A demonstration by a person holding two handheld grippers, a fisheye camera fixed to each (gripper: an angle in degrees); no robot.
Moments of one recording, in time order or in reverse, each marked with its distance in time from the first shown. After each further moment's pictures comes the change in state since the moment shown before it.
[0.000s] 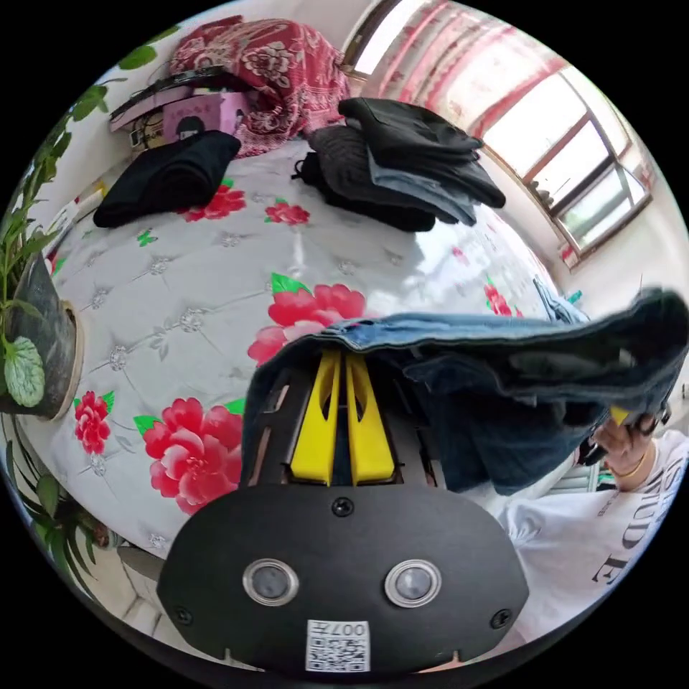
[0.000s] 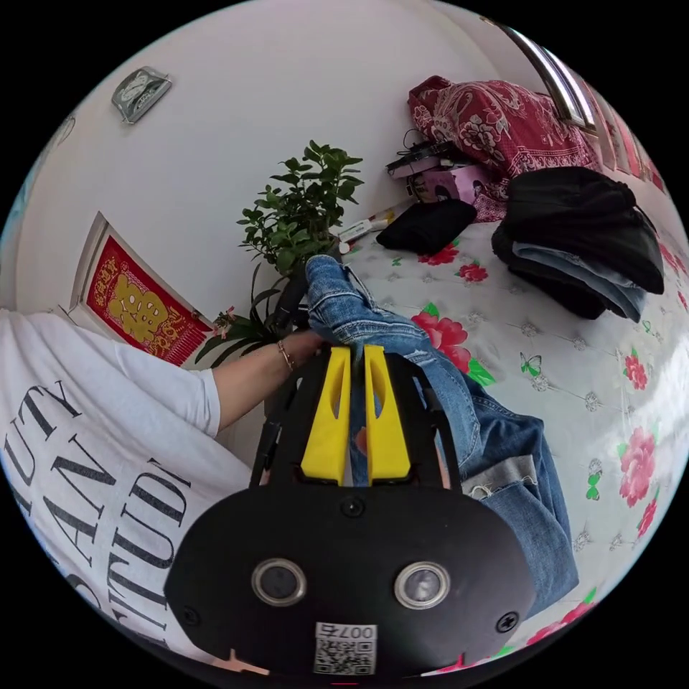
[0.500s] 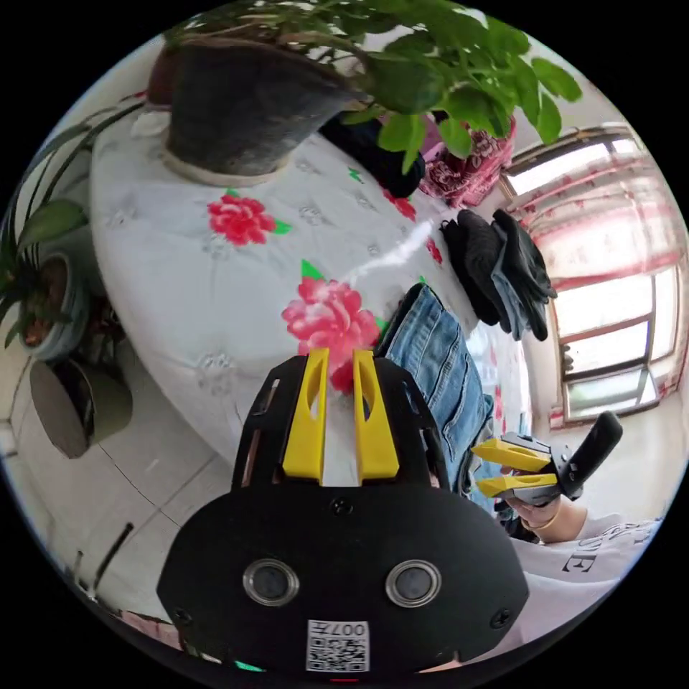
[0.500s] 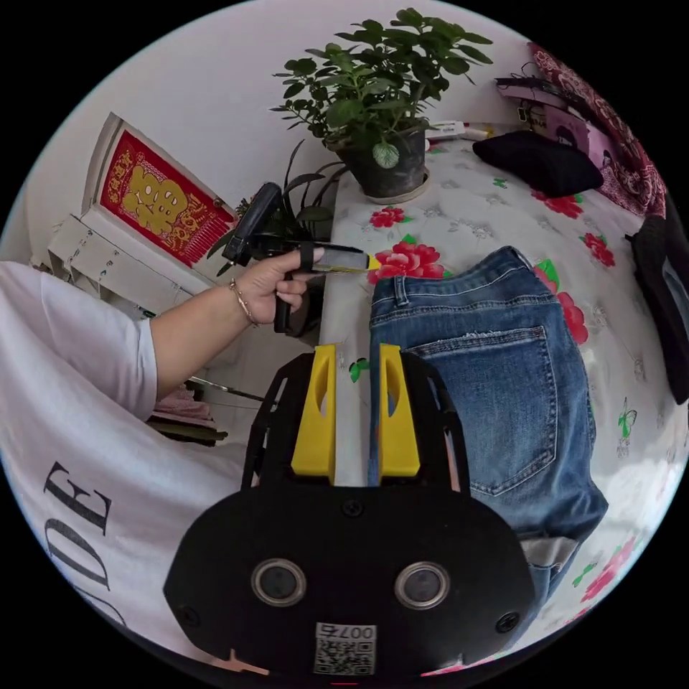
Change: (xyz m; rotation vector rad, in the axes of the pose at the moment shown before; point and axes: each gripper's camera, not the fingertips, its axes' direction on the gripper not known) left arm -0.185 0.200 -0.079 0.182 0.082 -0.636; right arm -0.042 -0.008 0.152 -0.380 -0.148 -0.196
